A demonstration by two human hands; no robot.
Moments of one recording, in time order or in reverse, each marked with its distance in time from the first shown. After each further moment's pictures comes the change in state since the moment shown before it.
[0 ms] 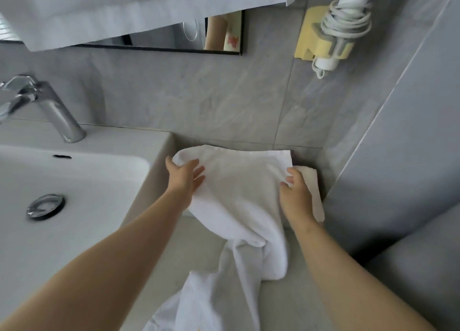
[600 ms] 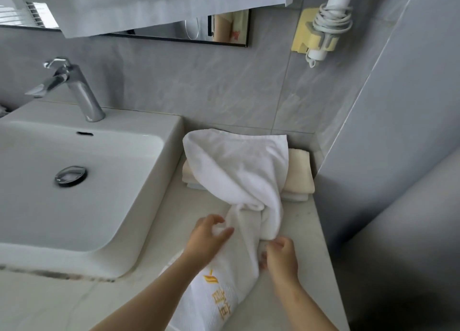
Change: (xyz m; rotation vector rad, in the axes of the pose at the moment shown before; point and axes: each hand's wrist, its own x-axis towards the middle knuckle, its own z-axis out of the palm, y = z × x) left_hand -0.135 -0.108 -0.083 0.998 -0.233 0.146; right_hand -0.157 0.097 0.025 0.163 -0.006 0.437
